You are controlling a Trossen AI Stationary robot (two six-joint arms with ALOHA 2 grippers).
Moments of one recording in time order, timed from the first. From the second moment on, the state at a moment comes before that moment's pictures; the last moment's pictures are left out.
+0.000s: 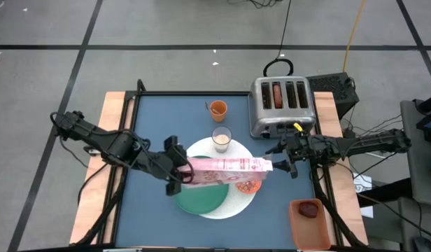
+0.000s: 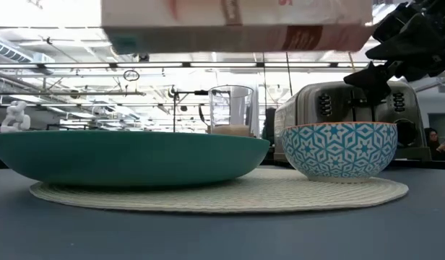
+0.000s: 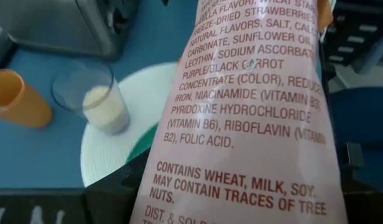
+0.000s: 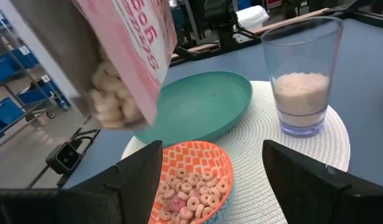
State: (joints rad) left arm -0.43 1.41 1.53 -0.92 -0.34 -0.45; right arm 0.09 0.40 0.10 0.08 -0.06 0.33
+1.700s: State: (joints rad) left arm -0.34 1.41 1.53 -0.25 -0.51 0.00; right arm 0.09 0.87 0.33 0.92 -0.13 -0.04
